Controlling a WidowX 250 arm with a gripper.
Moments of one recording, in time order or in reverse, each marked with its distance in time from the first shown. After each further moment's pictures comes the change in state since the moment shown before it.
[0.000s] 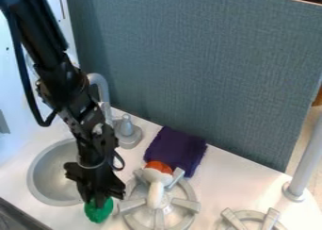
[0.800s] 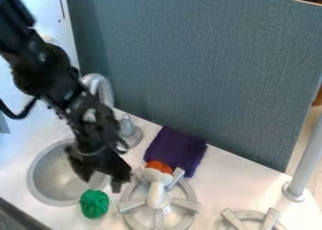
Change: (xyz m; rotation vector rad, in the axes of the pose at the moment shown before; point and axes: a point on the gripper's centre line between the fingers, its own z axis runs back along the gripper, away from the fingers) arm 0.004 -0.024 0.056 -0.037 -0.202 -0.009
